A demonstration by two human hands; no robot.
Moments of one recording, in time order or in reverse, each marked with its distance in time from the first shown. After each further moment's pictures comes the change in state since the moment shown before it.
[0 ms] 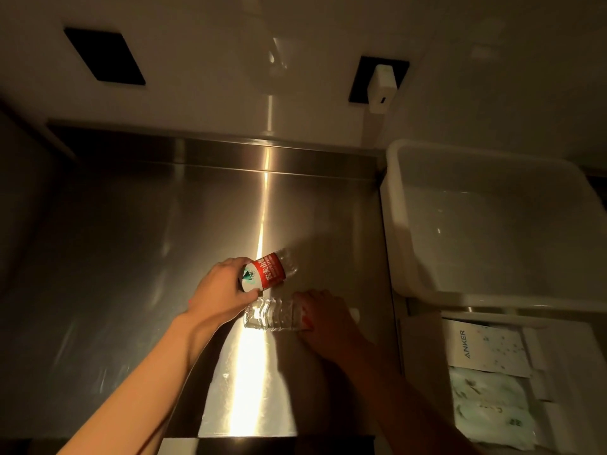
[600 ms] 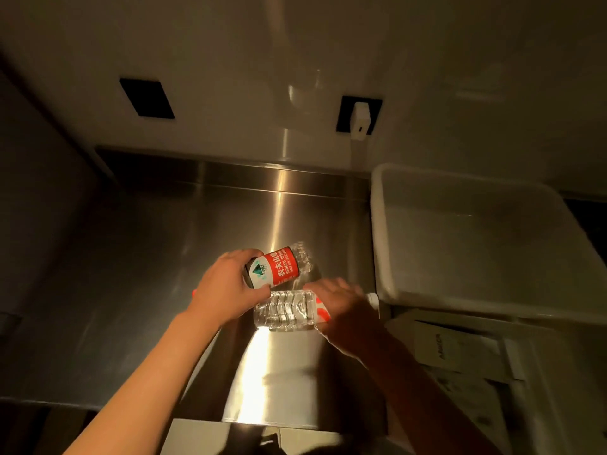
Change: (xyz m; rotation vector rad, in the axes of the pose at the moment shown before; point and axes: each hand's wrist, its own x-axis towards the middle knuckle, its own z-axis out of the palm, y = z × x) left_hand -0.055 0.081 -0.032 -0.014 0.228 0.077; right_hand -0.070 0.018 -0.077 -0.014 0.428 -0.253
